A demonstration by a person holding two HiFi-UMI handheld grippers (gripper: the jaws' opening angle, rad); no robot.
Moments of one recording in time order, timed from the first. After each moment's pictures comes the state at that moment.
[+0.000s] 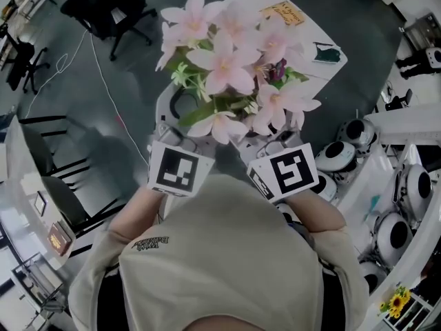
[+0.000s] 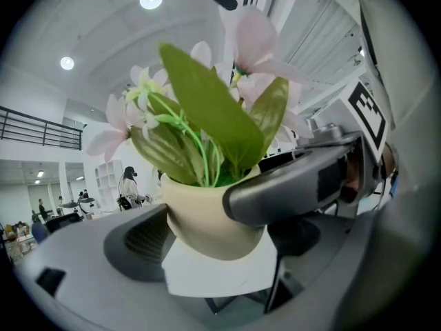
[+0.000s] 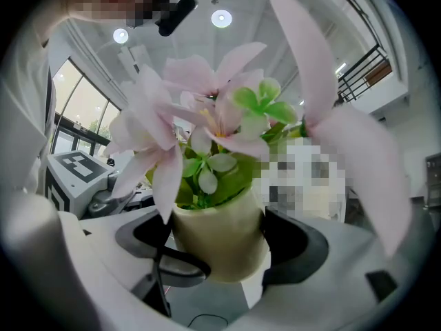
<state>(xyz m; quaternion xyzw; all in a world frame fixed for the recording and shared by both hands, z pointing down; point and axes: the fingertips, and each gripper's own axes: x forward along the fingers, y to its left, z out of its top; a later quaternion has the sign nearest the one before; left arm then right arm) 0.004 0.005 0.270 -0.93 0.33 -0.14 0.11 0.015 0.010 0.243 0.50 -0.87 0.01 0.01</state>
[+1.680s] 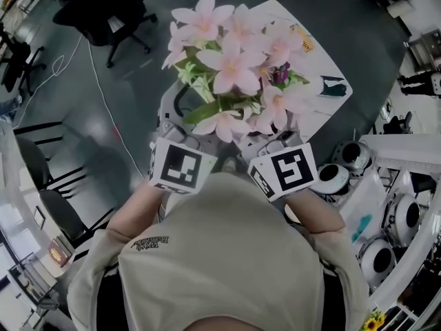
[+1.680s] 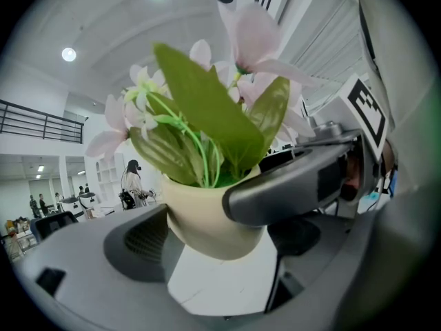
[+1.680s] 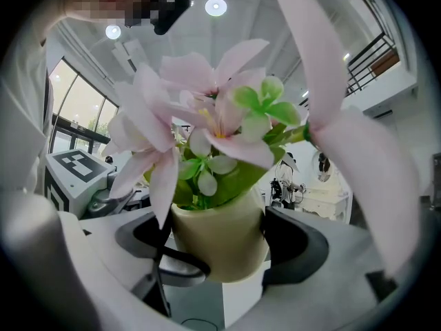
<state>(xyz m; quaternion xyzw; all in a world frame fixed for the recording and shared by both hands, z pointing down) 0.023 -0.181 0.276 -0.93 0.33 -0.15 0.11 0.032 -0.178 0.250 0.49 -0.87 0.03 0.03</state>
